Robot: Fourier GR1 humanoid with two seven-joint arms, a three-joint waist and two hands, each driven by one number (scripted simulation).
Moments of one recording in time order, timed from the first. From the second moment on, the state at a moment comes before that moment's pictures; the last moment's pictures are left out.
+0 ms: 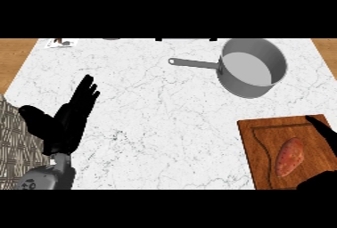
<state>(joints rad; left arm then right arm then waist) -0.13 0.15 -0.07 -1.68 0.11 0.14 0.32 0.10 -0.56 -0.01 -1.87 0.39 0.38 0.68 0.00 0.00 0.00</state>
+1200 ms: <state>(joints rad) -0.13 0.11 -0.02 -1.70 0.08 0.08 0.34 0.01 -0.42 0.01 -1.60 0.64 0.40 0.47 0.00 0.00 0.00</state>
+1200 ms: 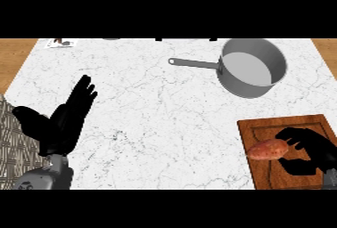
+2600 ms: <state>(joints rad) -0.14 0.10 -0.04 -1.72 0.05 0.07 0.36 -0.16 -0.05 -0.30 -1.59 1.21 -0.06 1.17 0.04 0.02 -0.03</state>
